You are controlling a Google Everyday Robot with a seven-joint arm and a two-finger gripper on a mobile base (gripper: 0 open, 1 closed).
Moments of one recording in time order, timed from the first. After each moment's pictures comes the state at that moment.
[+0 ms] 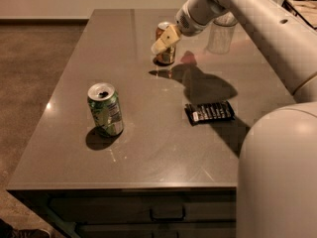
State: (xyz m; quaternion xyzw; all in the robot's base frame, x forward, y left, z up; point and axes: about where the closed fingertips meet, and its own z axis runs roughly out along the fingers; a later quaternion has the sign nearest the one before) arm 0.773 -0.079 0.903 -0.33 0.88 0.10 0.33
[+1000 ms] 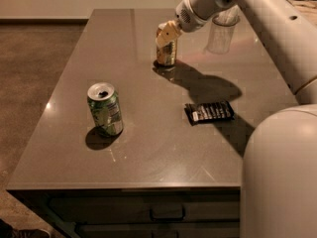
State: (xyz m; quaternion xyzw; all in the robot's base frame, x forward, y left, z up) arm 0.756 -0.060 0.923 -0.37 0.86 0.15 0.33
